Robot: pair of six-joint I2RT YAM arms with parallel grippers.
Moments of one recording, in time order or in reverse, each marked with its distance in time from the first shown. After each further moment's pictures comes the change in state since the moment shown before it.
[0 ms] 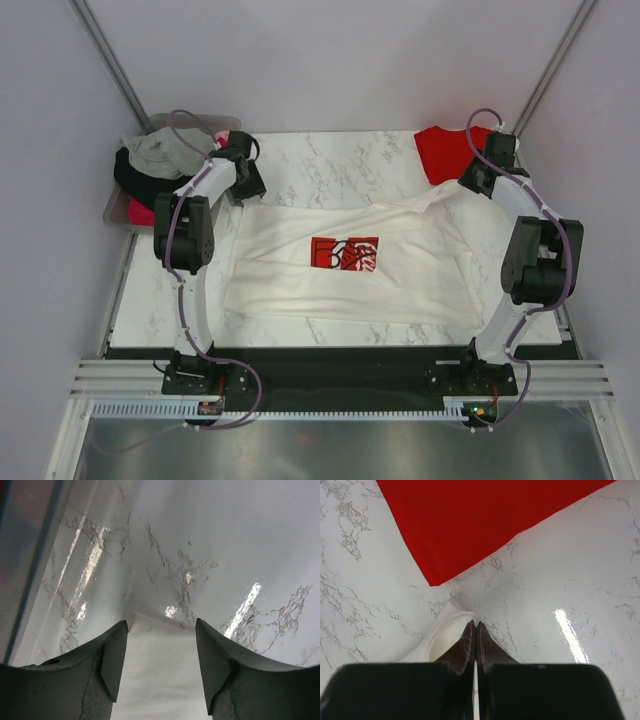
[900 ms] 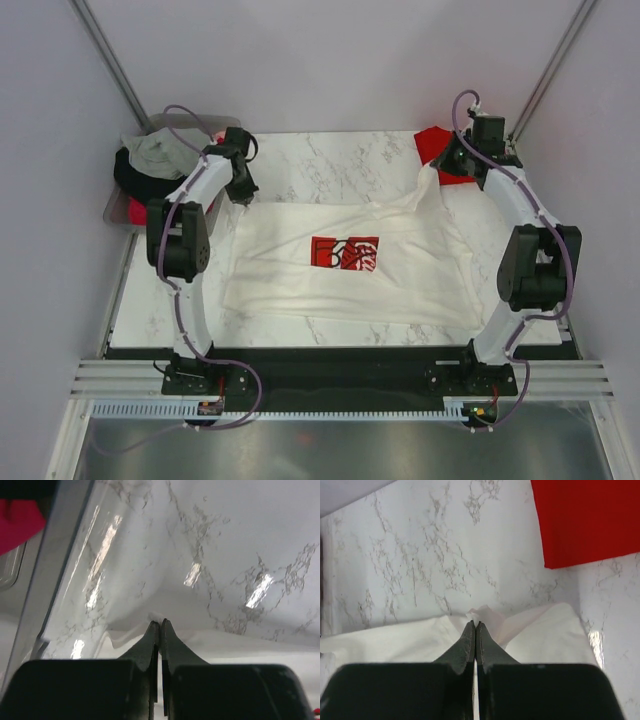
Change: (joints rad) left arm -0.019 -0.059 0.022 -0.143 -0.021 0.002; right arm 0.084 -0.031 0.120 -0.042 -0.277 -0.034
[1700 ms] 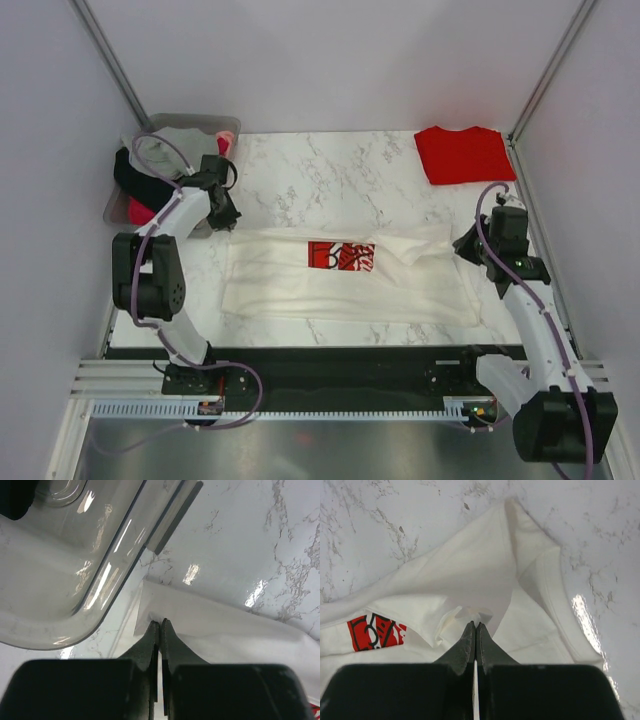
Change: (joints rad) left arm 0.063 -0.399 -0.511 0.143 0.005 -0.006; right arm 0.003 -0.851 -0.743 -0.166 0.176 0.074
